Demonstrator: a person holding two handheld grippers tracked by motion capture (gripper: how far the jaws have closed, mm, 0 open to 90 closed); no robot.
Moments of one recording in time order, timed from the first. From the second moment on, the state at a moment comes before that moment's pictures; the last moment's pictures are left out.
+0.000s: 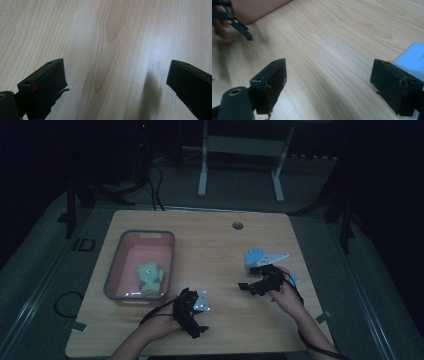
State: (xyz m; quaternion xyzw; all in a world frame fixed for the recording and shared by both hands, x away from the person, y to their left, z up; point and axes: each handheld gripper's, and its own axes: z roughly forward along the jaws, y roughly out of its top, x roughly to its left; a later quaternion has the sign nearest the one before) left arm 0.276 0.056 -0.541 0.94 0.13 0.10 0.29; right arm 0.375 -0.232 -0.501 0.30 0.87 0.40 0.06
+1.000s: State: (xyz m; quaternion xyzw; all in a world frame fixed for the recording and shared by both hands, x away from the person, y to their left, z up) left arm 0.264 0.066 -0.552 0.94 0.15 0.09 0.30; right arm 0.462 -0.264 -0.520 0.35 0.87 0.32 0.15
